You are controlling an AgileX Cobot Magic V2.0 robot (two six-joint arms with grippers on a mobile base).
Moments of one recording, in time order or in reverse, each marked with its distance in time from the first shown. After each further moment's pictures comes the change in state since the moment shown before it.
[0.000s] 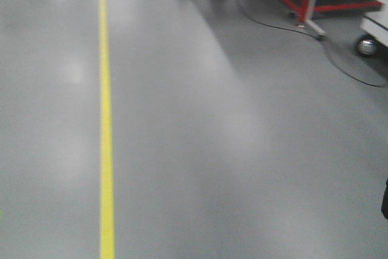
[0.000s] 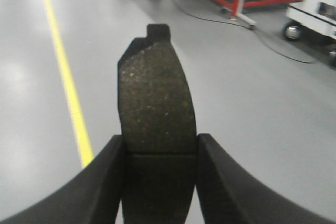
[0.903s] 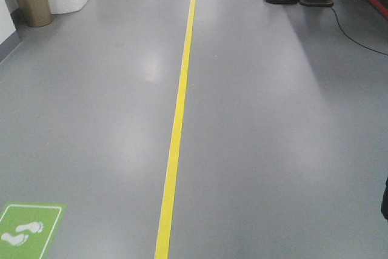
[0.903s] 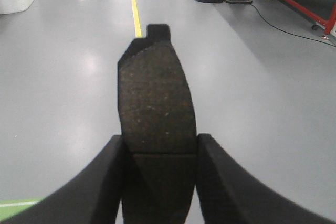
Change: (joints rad) left arm 0.000 0.000 0.000 0.000 0.000 0.000; right arm 0.000 0.000 0.000 0.000 0.001 0.000
